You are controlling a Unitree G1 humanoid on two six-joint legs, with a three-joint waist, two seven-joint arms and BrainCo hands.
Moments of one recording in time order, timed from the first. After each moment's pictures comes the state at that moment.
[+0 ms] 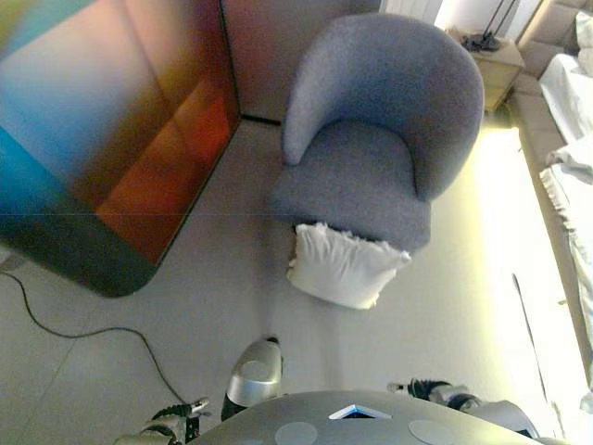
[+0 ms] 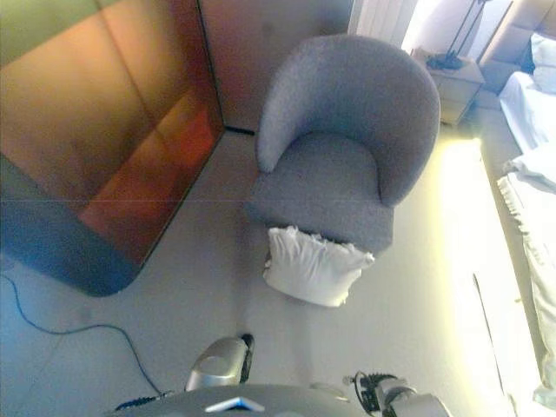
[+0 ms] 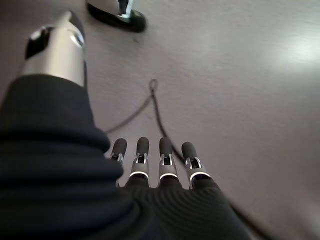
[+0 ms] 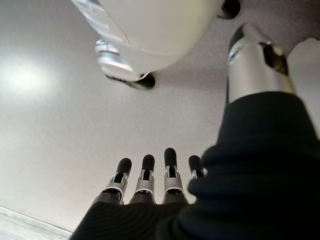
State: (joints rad) left arm 0.03 0.27 -0.04 1.35 -0.21 0.14 0.22; right arm -0.07 -0.21 0.15 1.41 0.03 0.22 -0.03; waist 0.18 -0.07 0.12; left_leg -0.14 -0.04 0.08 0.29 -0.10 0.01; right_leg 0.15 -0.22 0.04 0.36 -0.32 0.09
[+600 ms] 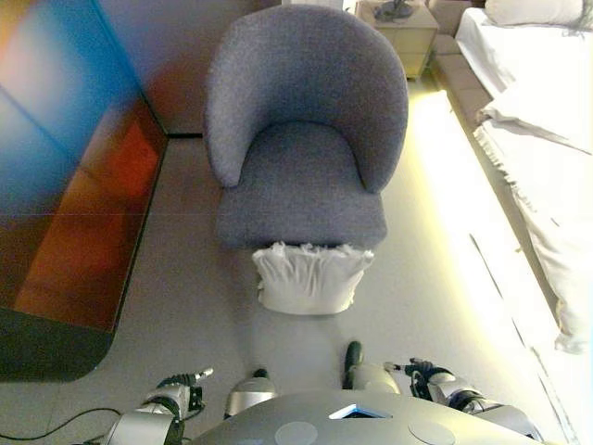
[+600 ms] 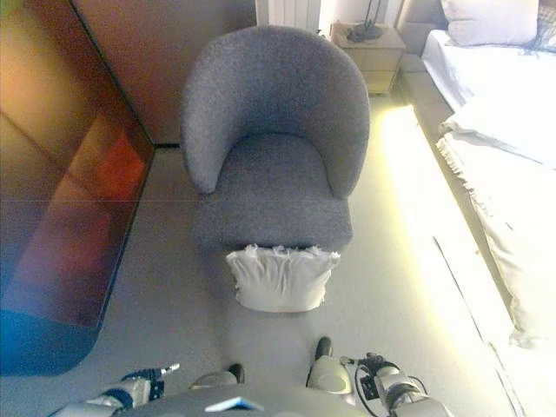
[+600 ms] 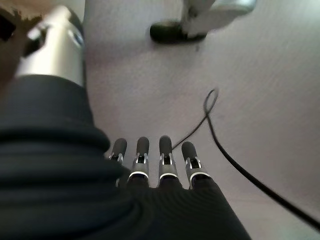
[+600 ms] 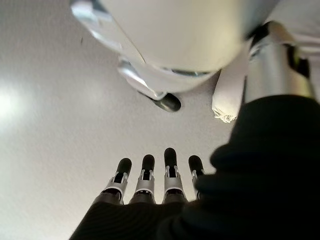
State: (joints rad) left arm -0.02 0.26 -0.08 1.34 -0.26 0.21 0.25; right arm -0.05 -0.28 0.21 1.26 0.00 0.15 -0.02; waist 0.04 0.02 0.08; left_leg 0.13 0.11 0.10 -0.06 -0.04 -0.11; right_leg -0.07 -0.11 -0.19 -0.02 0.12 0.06
